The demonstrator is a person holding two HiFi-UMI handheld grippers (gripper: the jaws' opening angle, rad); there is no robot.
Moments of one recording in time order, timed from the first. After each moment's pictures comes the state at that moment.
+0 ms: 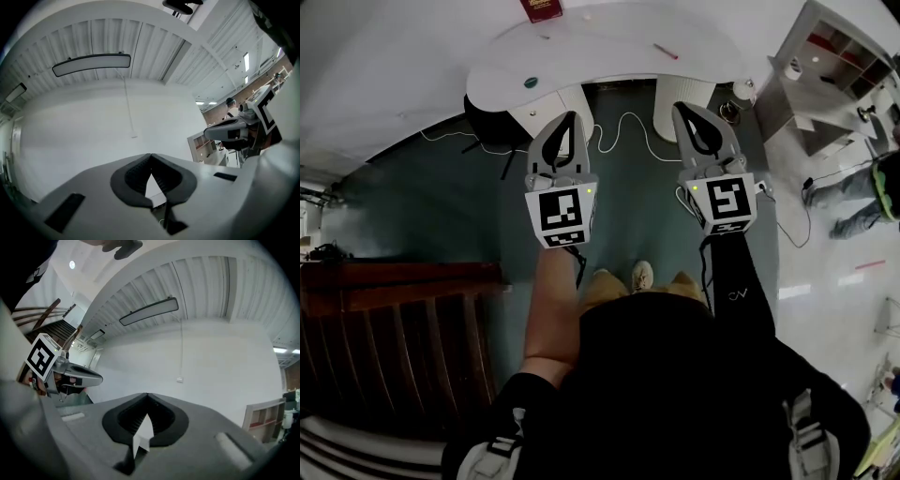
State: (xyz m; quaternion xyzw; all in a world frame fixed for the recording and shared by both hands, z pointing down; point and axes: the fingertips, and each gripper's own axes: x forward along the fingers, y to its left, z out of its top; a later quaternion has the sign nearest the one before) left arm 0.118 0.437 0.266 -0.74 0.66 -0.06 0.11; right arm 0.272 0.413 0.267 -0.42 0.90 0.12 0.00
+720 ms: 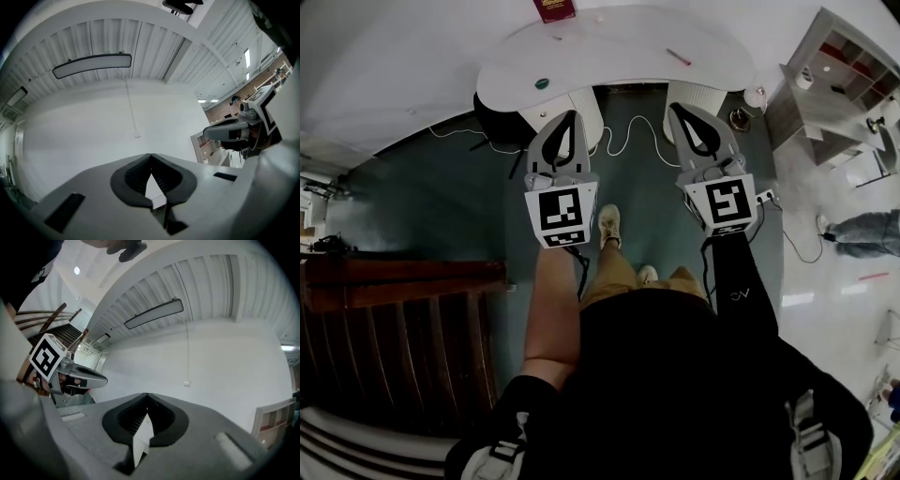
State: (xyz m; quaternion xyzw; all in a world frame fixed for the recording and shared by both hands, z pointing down) left arm 0.097 0.427 0.258 -0.73 0.67 -0.07 0.12; right arm 0.240 0.405 0.258 -0.38 0.91 0.13 0.02
